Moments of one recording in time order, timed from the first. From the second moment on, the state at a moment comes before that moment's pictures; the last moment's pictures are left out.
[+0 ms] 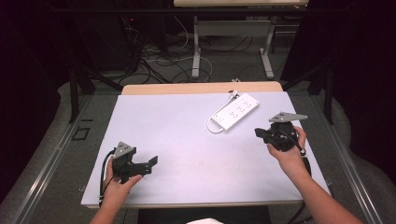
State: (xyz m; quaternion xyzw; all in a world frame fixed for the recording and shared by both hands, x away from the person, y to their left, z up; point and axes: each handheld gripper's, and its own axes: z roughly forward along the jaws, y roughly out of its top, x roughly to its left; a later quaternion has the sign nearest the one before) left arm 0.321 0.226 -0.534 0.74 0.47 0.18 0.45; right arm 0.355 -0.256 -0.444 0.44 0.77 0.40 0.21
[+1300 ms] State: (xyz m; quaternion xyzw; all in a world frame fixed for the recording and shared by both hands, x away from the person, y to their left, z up) left arm 0.321 0.226 -0.534 0.74 0.47 0.18 0.45; right arm 0.446 -0.215 -0.398 0.45 0.80 0.34 0.21
